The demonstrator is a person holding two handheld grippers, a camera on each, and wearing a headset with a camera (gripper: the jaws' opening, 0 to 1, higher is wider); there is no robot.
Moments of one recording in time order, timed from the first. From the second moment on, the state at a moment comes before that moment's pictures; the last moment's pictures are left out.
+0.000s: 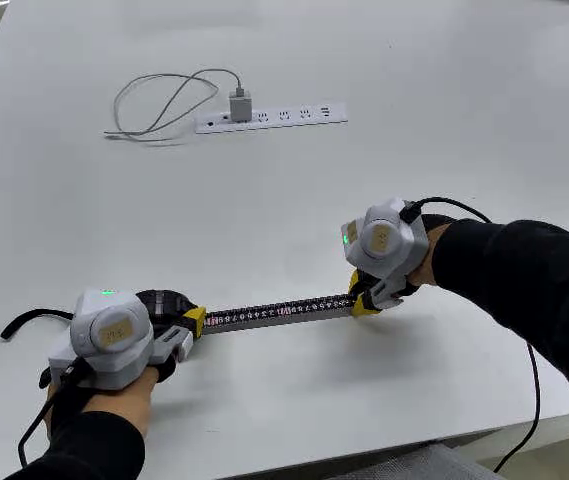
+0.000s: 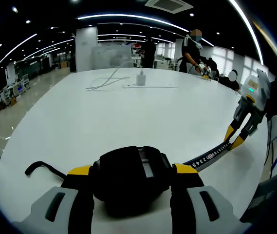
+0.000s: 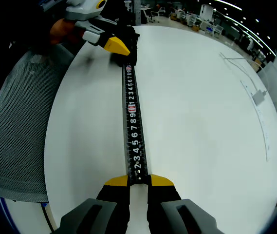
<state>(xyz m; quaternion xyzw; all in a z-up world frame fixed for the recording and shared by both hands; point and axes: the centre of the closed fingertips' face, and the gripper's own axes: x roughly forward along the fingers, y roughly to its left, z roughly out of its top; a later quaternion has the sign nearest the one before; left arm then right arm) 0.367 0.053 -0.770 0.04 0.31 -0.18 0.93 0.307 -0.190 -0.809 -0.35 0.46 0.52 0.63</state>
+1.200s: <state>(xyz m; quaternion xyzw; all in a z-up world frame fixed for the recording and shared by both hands) 0.367 0.052 -0.772 0.04 0.31 -0.19 0.93 0.311 -0.181 -0.809 -0.34 0.47 0.51 0.64</state>
